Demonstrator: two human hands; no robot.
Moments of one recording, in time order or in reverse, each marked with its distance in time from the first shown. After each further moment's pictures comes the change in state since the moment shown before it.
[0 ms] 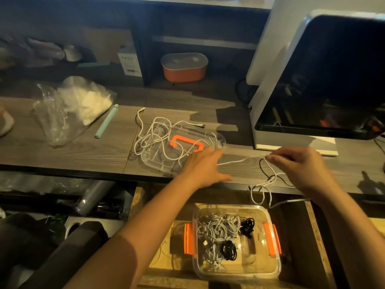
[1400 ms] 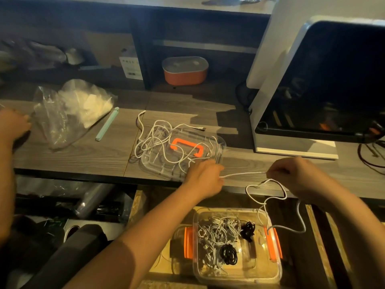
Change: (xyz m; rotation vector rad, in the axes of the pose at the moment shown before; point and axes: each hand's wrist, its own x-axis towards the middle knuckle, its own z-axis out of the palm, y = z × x) left_hand -0.007 0.003 0.013 0.062 0.004 -0.003; right_hand 0.005 -0.001 -0.004 -0.403 -0.291 0.053
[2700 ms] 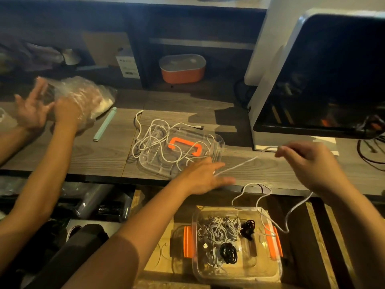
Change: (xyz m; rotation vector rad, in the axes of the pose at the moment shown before) left_hand 0.008 -0.014 -0.001 -0.196 -0.233 0.006; right_hand -0.007 -0.003 -0.010 0.307 0.370 -0.019
